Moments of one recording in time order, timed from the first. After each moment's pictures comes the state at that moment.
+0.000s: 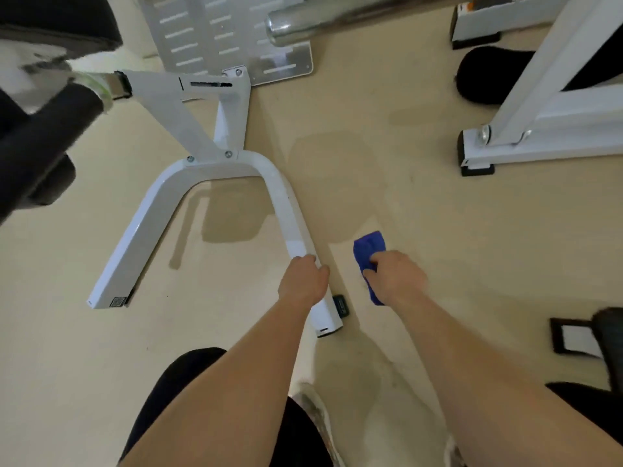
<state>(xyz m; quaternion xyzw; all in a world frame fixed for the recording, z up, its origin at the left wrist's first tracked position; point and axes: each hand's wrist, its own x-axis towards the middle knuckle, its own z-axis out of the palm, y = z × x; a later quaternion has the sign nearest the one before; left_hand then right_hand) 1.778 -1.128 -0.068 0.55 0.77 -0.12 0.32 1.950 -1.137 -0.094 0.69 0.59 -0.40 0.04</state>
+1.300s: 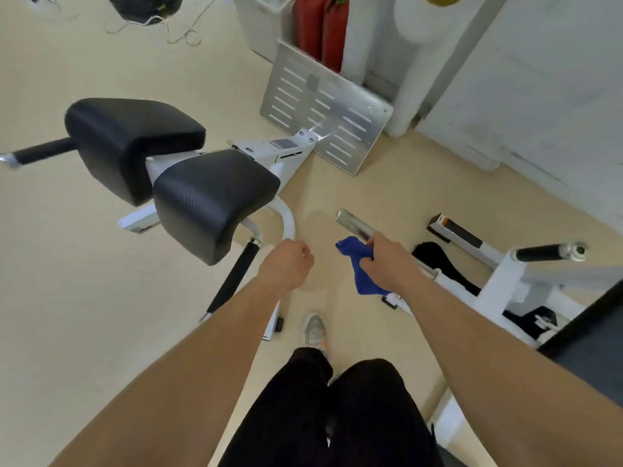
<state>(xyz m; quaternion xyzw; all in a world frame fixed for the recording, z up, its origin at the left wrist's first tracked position) 1.775 -0.948 0.409 0.42 0.80 0.05 0.42 1.969 -0.854 0.425 0.53 0.74 -0.37 0.18</state>
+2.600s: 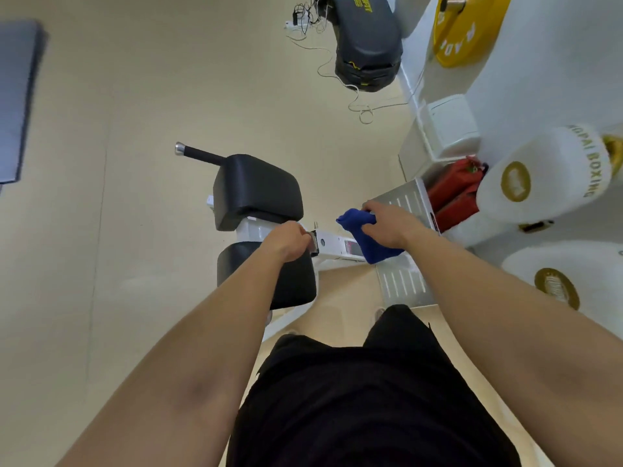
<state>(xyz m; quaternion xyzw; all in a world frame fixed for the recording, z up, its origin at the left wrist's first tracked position) 1.568 -0.786 0.557 0.09 0.91 0.21 0.36 1.613 -0.559 0.575 0.12 0.93 -0.22 0.26</state>
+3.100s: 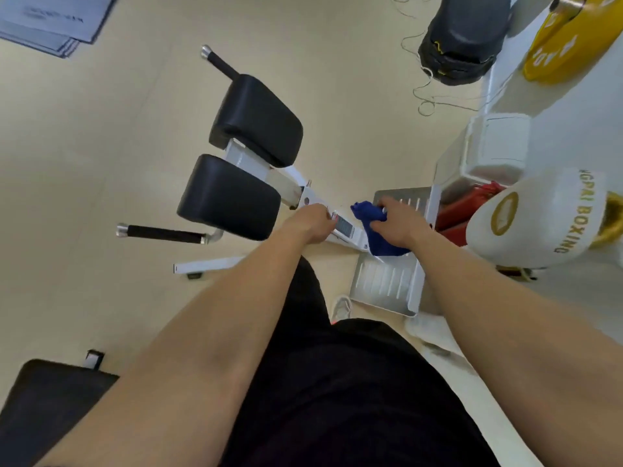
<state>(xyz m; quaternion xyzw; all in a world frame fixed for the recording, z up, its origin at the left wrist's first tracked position) 1.668 -0.592 0.533 -0.05 0.89 0.26 0.36 1.652 -0.389 0.547 -0.03 0.93 -0.20 0.31</state>
